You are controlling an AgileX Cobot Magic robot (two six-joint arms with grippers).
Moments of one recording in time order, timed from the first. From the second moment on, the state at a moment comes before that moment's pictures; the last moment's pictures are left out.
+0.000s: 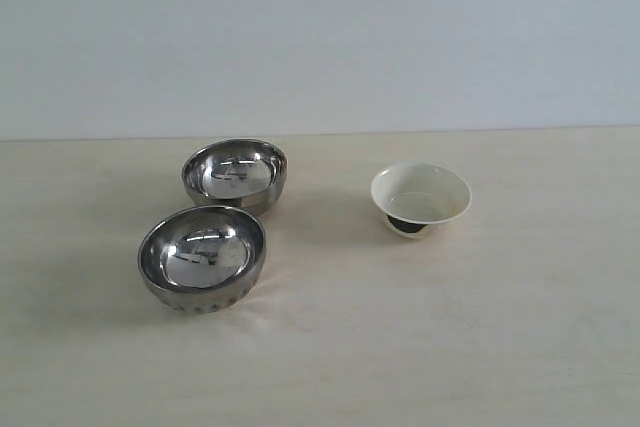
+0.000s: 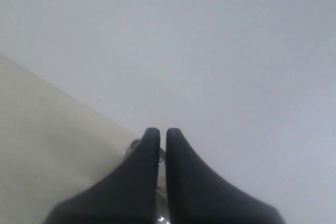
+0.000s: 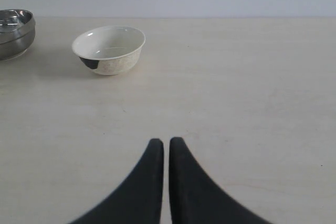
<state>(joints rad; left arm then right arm) -0.02 0.11 -0.13 -0.77 0.09 0.13 0.20 0.00 0.00 -0.10 0.36 0.14</state>
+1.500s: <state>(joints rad) -0.02 1.87 -1.42 -0.61 0.56 0.46 0.20 0.00 0.00 -0.10 0.36 0.14</state>
